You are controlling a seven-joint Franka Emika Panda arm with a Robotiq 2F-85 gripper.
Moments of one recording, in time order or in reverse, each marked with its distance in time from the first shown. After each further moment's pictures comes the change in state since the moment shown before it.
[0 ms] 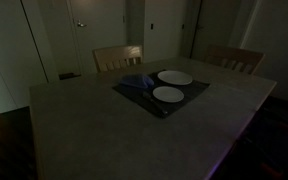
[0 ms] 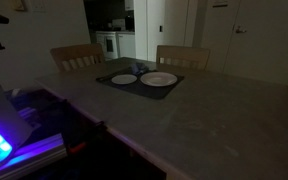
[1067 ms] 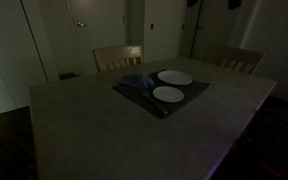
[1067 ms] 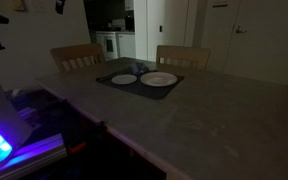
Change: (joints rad) arm 0.055 0.134 0.055 -0.122 0.063 0.179 0.190
